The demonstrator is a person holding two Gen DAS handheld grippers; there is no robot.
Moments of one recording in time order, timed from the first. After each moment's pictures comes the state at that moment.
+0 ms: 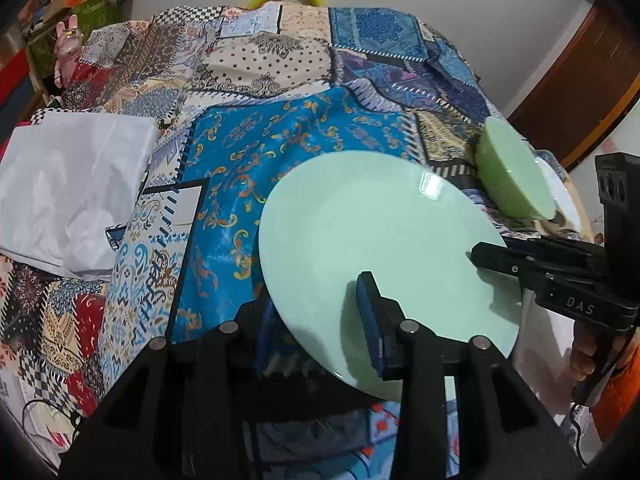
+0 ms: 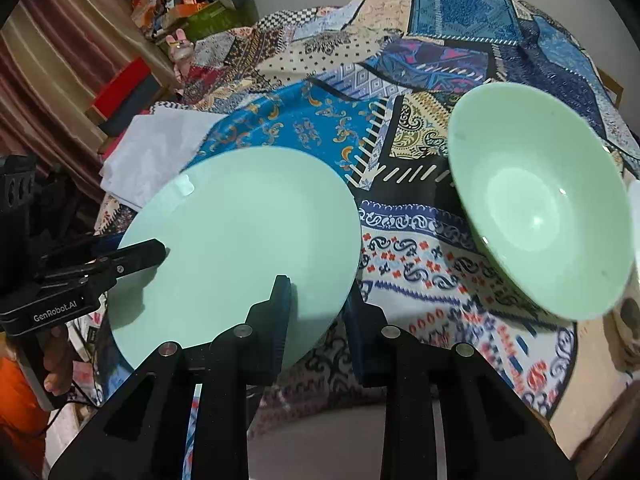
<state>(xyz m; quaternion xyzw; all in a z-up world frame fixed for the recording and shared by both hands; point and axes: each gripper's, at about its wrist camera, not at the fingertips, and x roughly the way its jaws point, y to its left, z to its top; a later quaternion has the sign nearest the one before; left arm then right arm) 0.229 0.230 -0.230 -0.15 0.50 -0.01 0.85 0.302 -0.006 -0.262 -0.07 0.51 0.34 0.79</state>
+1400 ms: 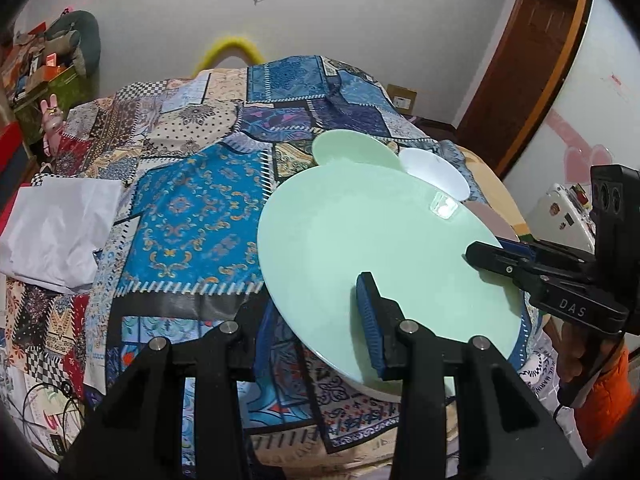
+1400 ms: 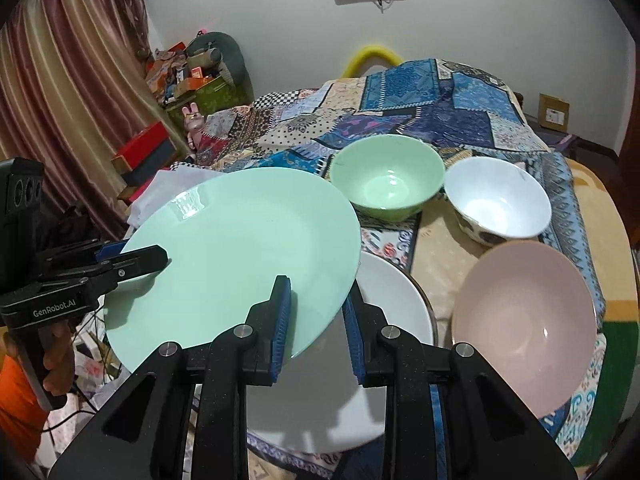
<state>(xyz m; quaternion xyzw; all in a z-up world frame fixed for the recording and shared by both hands) 0.131 0.082 -0.127 -0.09 0.42 -0.06 0.90 0.202 -0.151 -0.189 -0.02 0.40 0.32 0.86</state>
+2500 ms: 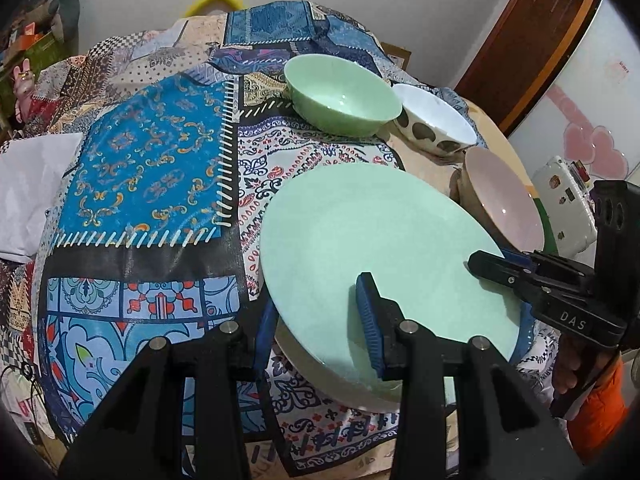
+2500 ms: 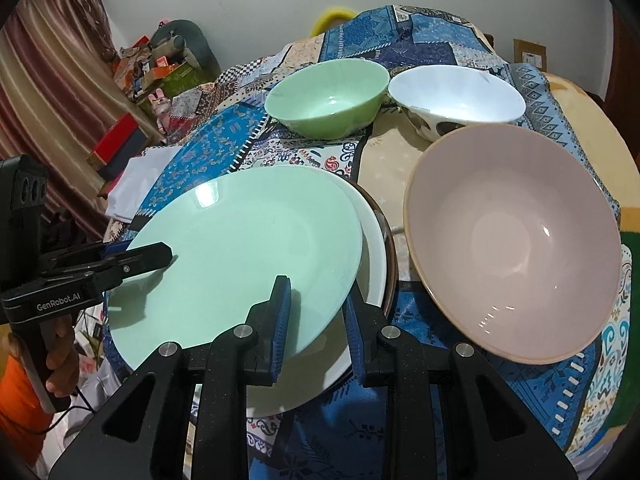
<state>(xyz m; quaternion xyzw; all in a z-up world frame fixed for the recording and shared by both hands) 0.156 0.050 -0.201 -0.11 0.49 -0.08 0.86 0.201 -0.188 -0.251 0.02 0.46 0.29 0.84</state>
